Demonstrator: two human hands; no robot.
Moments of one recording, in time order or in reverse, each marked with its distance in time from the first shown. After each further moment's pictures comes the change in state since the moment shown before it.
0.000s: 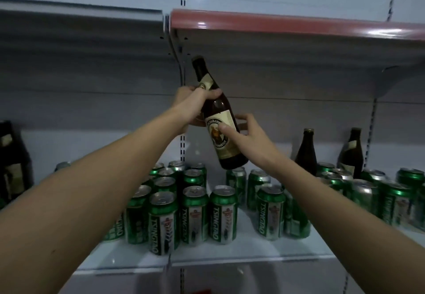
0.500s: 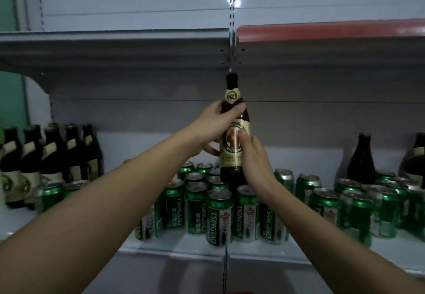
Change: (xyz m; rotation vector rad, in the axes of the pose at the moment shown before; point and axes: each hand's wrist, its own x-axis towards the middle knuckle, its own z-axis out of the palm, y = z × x) left_hand -0.072 0.006 -0.076 0.281 -0.117 -0.068; right_hand -0.031 -0.036 0.116 0.408 0.060 0.011
